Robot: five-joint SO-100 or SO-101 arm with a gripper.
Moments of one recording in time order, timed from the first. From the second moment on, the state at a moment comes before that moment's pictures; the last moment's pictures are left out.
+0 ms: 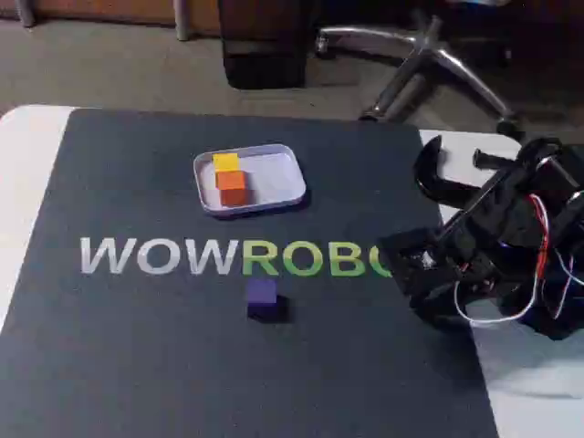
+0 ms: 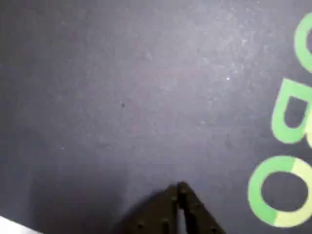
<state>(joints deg) -9.6 189.8 181.8 72.9 -95.5</state>
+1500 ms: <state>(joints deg) 7.5 189.5 181.8 72.8 -105.9</state>
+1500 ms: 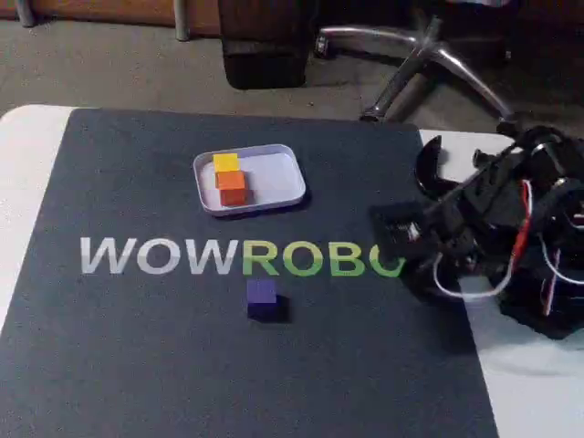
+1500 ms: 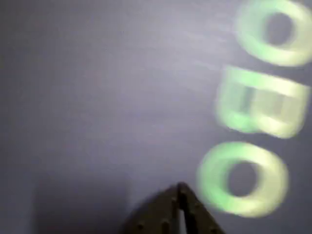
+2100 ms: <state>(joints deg) 13.1 189.1 174.7 65.2 -113.3</state>
